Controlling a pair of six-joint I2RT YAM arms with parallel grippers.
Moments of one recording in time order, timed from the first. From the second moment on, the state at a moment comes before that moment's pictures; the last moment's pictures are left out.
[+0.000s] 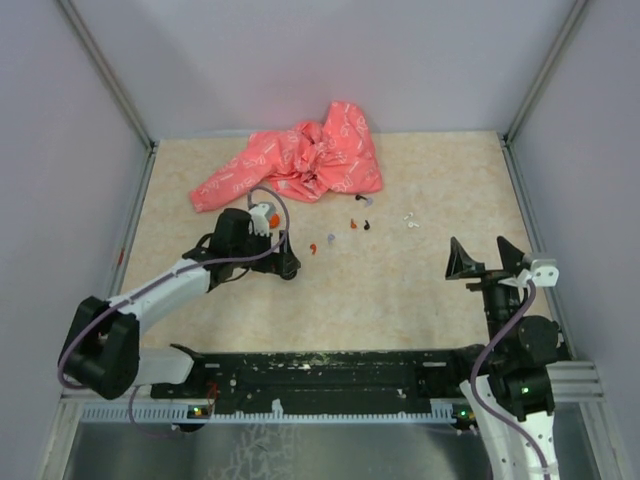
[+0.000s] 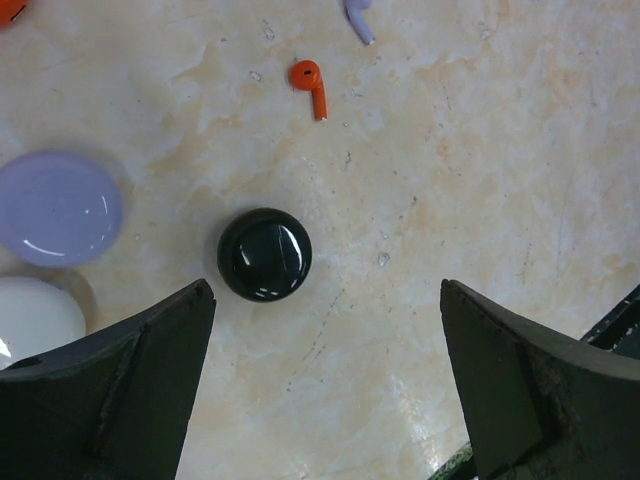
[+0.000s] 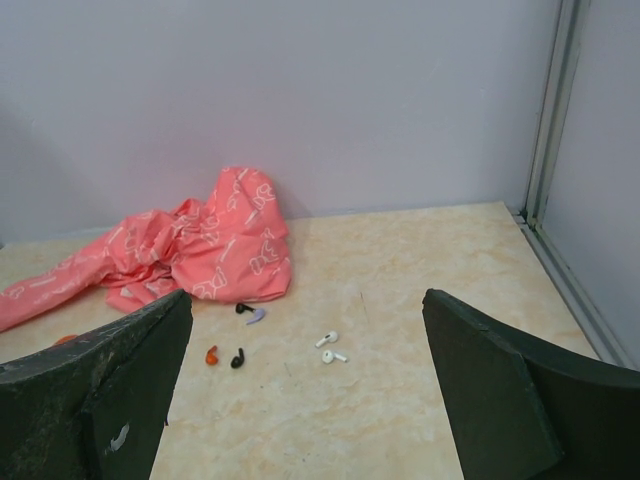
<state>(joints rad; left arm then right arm) -0.47 1.24 0.68 -0.11 0.27 -0.31 0.19 0.02 0.53 -0.23 0.13 0.11</state>
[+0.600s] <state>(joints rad) -0.48 1.68 0.88 0.00 0.36 -0.21 0.20 0.02 0.52 -0.23 0.13 0.10</state>
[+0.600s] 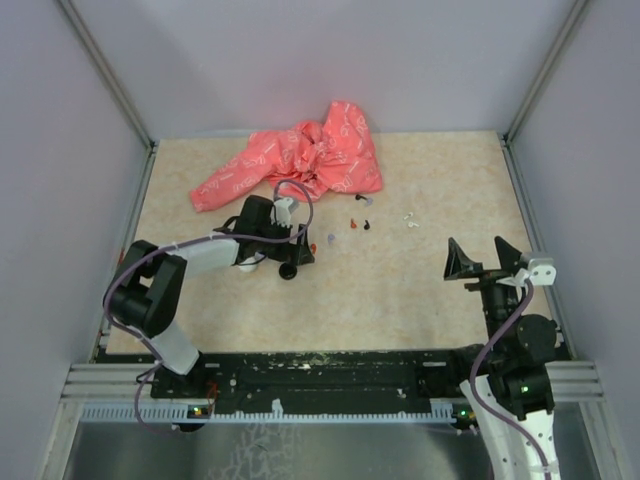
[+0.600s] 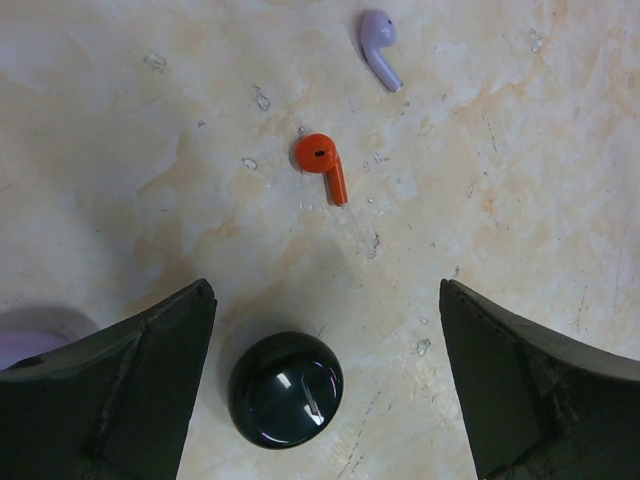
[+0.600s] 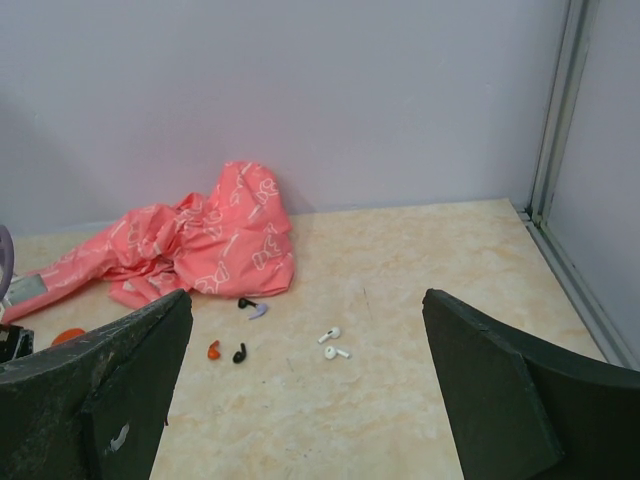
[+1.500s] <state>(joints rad) -0.60 1.45 0.67 -0.05 0.32 -0.27 0.20 0.01 0.52 -0.23 0.13 0.10</state>
